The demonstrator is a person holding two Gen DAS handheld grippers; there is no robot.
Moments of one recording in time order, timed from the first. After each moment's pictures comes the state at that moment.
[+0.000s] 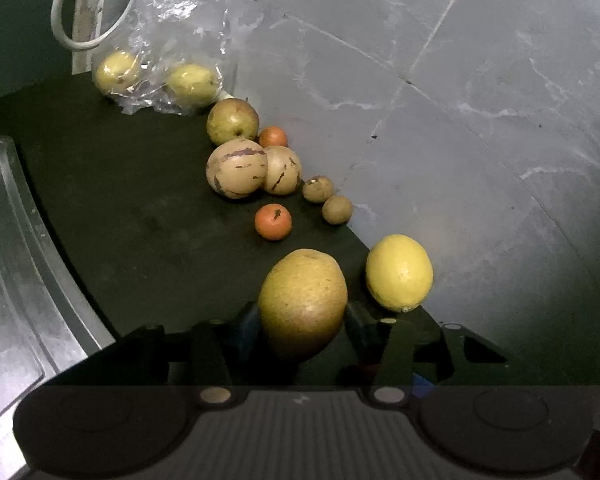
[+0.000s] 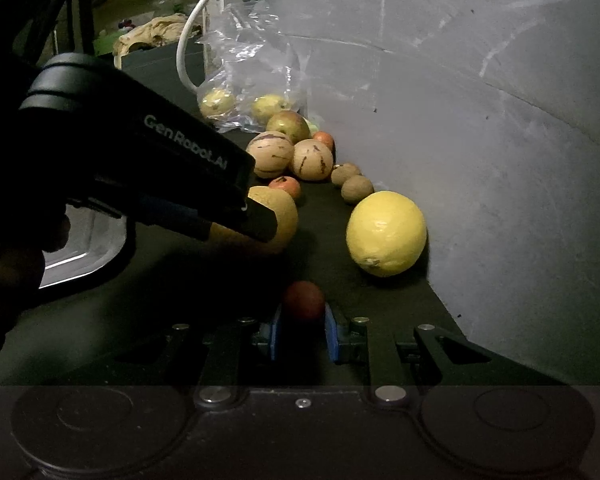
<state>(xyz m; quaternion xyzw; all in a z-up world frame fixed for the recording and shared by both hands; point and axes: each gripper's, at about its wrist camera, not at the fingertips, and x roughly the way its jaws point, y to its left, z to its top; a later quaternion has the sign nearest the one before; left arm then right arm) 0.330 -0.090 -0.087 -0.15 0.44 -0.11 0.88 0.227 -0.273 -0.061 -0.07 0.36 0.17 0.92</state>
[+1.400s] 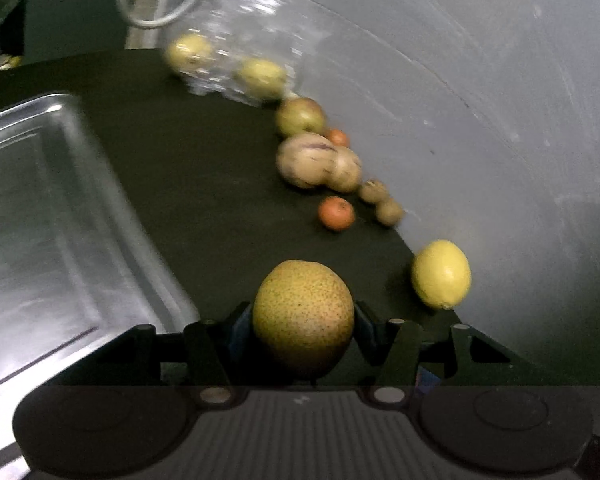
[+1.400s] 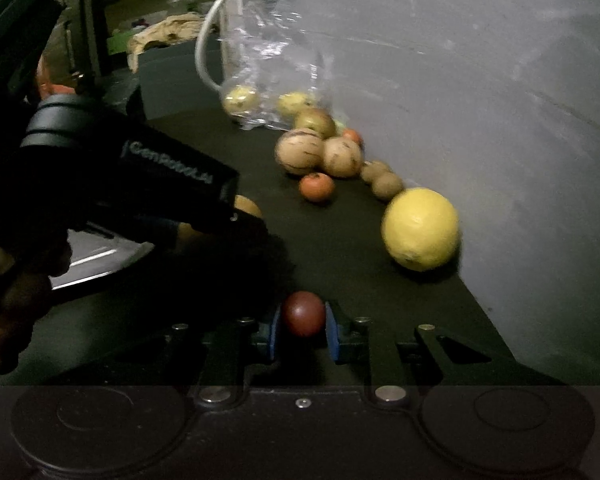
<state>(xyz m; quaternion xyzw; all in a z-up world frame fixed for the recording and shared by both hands) 0.305 -0.057 -0.092 -0.21 0.43 -0.04 0.88 0.221 -0.253 -0.062 -0.07 0.36 0.19 0.91</state>
